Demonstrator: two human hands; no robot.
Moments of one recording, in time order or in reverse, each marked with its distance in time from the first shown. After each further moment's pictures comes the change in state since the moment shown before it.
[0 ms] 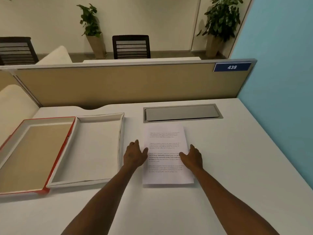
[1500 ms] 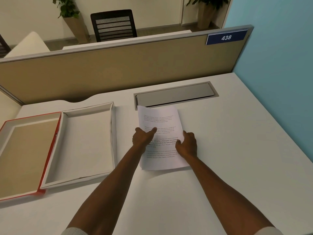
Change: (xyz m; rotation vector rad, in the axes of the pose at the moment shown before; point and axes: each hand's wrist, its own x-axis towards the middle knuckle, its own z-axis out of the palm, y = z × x) left_hand 0.027 0.061 0.029 -0.522 -0.217 -0.350; right_hand 0.017 0.028 0.031 0.047 0.084 -0.032
